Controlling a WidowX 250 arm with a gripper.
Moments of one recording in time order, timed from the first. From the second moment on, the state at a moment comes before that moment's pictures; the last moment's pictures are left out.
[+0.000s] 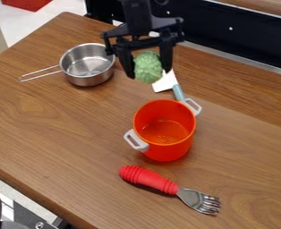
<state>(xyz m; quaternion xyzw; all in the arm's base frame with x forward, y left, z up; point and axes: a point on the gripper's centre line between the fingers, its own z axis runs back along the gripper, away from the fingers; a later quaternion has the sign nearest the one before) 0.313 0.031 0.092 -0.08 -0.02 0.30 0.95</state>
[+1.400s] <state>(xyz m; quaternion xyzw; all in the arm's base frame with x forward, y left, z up) 0.343 0.146 0.051 -0.02 -0.02 0.46 0.89</state>
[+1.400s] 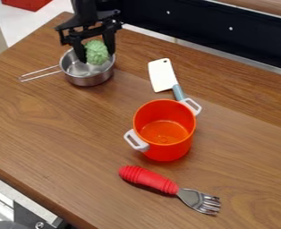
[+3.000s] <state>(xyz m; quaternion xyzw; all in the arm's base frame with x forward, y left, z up) 0.324 0.129 0.085 0.01 -0.14 0.34 0.93</state>
